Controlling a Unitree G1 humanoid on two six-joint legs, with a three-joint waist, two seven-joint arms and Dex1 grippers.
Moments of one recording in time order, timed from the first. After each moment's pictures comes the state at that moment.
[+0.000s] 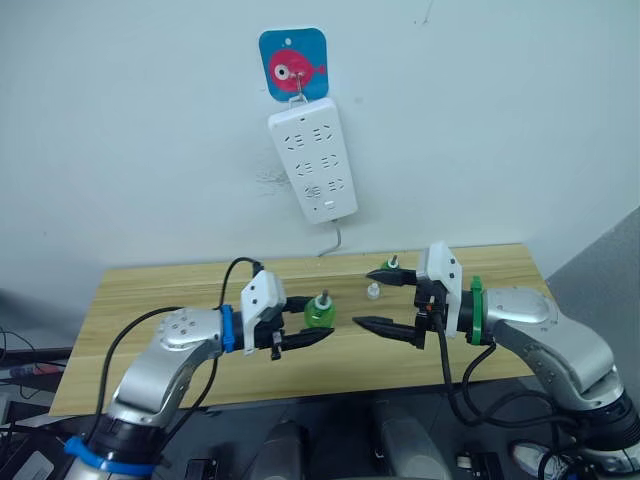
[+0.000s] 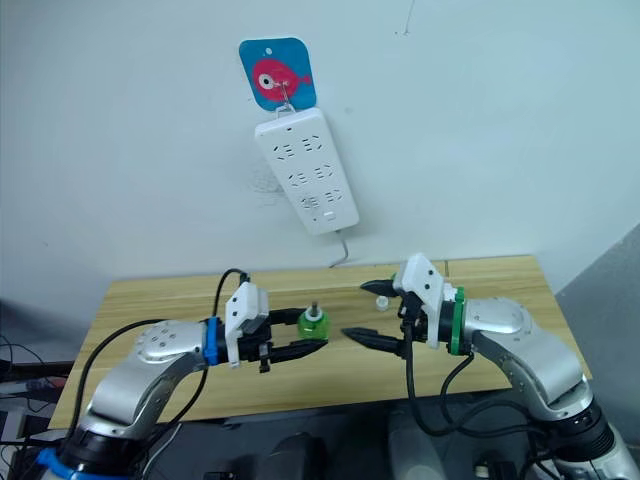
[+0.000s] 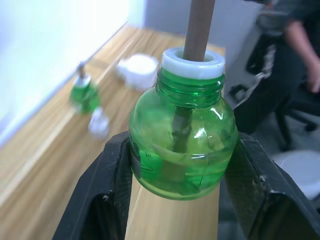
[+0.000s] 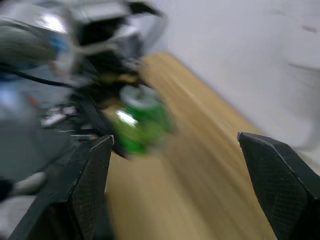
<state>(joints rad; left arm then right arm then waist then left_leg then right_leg) -0.17 0.58 -0.14 -0.27 -0.40 0.36 -1.05 -0.34 -0.61 0.18 -0.57 0.64 0.76 0.80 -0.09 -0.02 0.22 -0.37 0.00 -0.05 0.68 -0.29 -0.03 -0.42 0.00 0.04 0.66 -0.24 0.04</state>
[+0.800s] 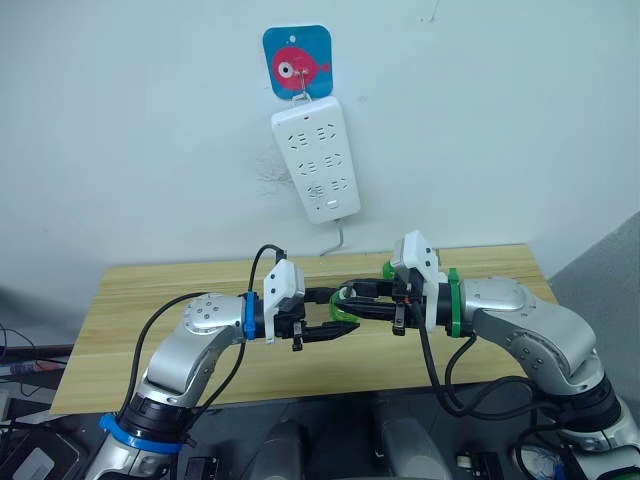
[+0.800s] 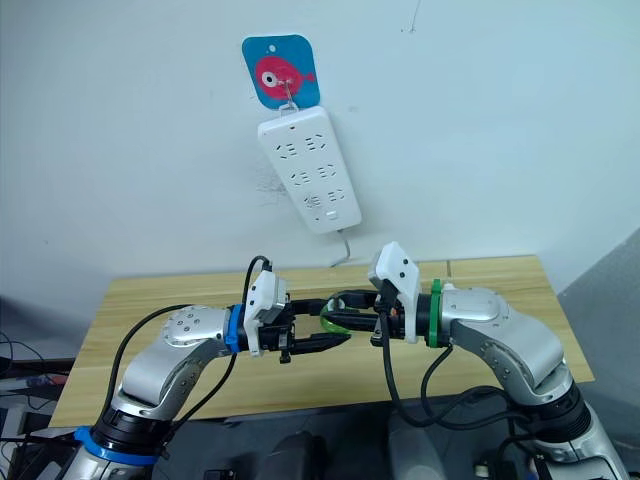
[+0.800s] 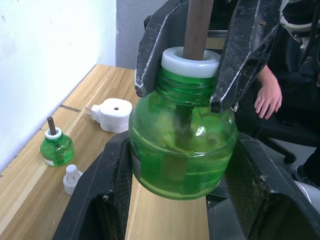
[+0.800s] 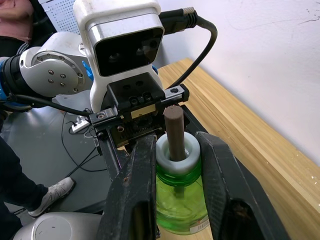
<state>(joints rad) -0.24 0.50 -0.17 -0.23 -0.42 0.34 -1.09 -0.40 -0.54 0.22 -0.54 0.65 0.82 0.73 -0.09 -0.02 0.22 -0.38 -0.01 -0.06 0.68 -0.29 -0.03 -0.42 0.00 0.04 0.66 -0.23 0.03</state>
